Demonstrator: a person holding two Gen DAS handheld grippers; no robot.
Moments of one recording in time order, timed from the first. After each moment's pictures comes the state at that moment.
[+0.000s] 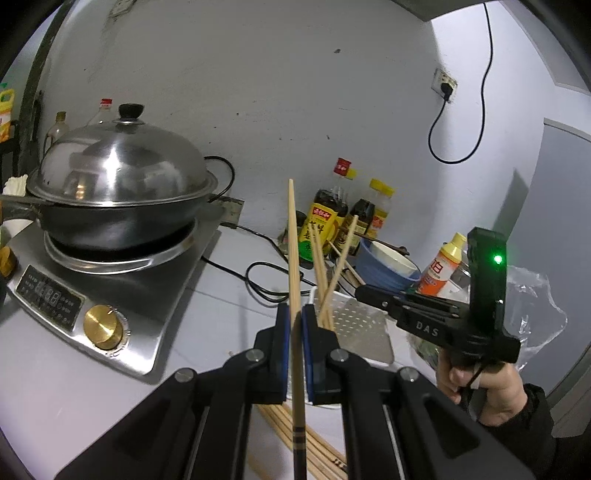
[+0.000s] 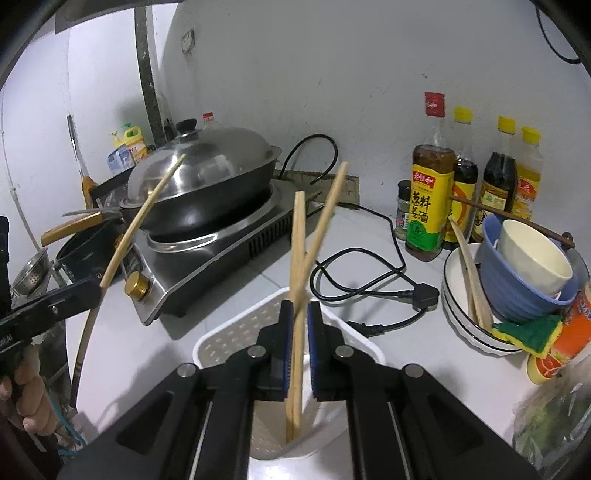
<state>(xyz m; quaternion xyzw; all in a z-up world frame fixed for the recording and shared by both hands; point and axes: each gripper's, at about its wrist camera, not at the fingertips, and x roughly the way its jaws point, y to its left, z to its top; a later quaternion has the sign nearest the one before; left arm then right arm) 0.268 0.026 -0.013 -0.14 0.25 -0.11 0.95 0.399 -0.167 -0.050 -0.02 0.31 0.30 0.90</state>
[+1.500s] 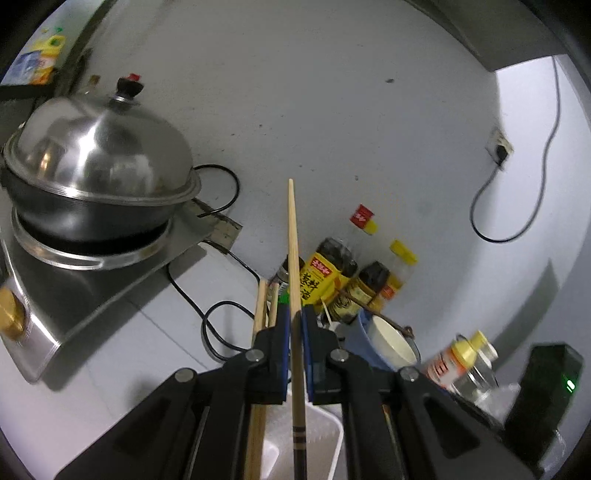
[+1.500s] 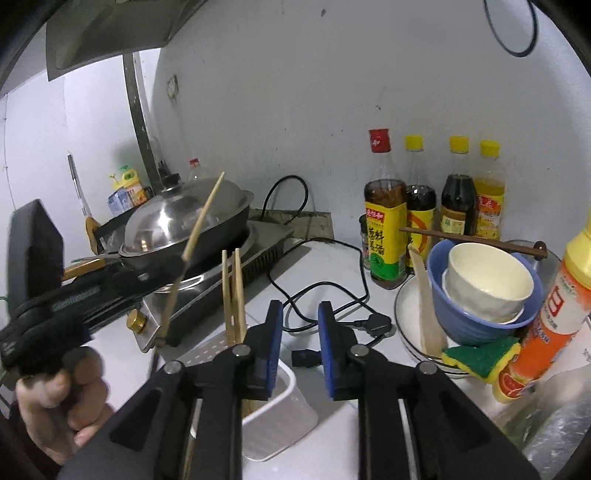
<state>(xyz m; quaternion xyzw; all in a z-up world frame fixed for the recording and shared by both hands) 0.365 -0.033 -0.011 -0.29 0.19 -0.02 0.94 0.410 -0.242 -0.016 0.03 0.27 0.30 0.92</state>
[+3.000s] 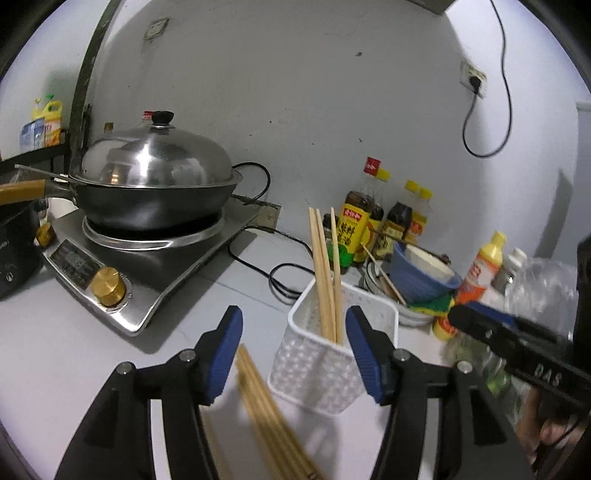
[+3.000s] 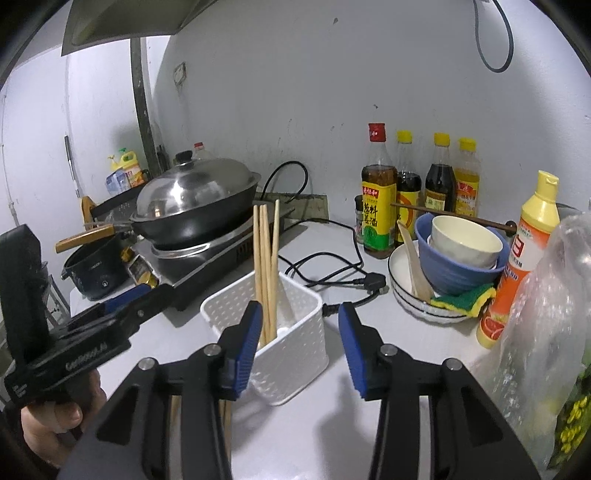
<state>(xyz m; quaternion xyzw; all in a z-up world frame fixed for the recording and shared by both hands) 0.251 -0.045 -0.033 -0.13 0.23 0.02 0.96 0.321 -0.236 -0.026 -0.01 0.27 0.26 0.92</state>
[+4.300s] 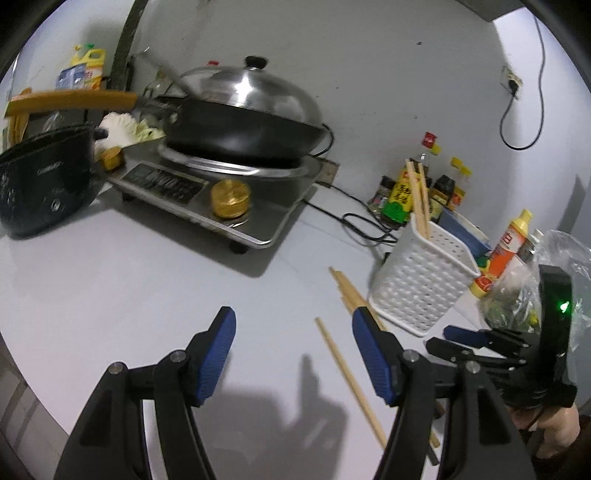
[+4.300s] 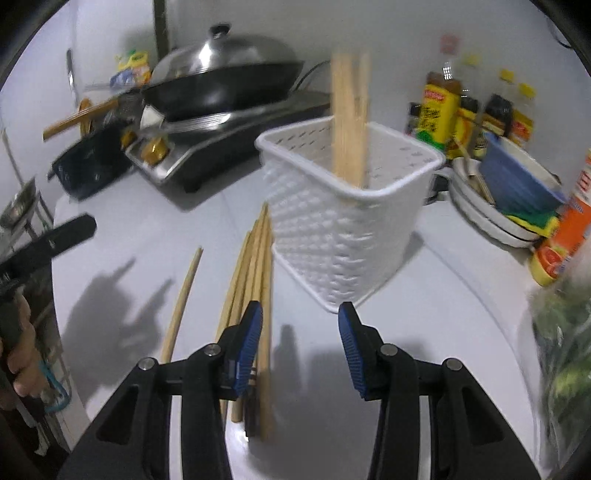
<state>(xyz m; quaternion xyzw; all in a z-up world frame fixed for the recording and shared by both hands) 0.180 0.061 -0.102 -0.17 0.29 0.05 0.94 0.297 -0.137 -0.138 -0.13 0.40 0.27 0.87</state>
